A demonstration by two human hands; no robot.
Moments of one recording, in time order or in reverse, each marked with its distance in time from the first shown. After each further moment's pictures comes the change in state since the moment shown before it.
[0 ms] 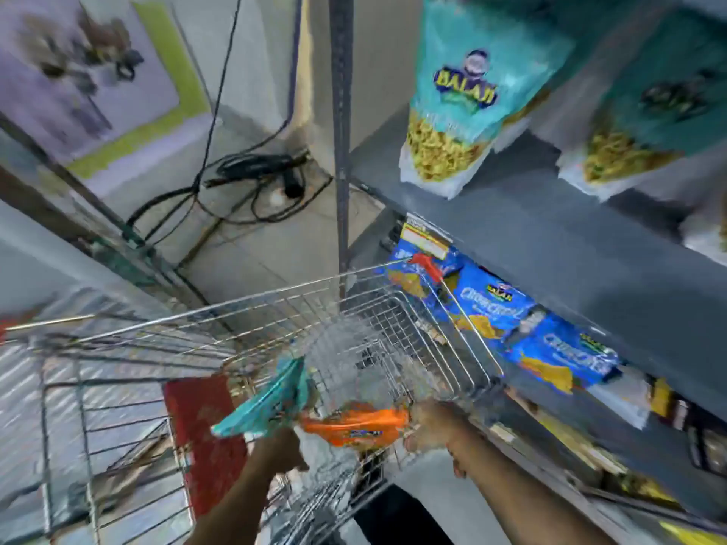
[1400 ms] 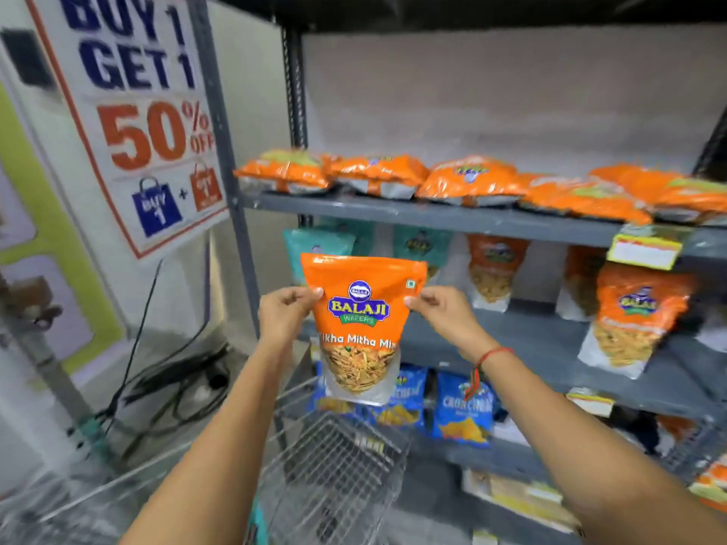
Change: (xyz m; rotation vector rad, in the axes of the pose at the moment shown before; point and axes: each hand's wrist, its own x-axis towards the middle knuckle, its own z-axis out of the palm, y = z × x) left_hand -0.373 0.254 -0.126 -0.733 0.325 1.254; right_hand -0.320 0.013 -0.139 0.758 1.275 -0.415
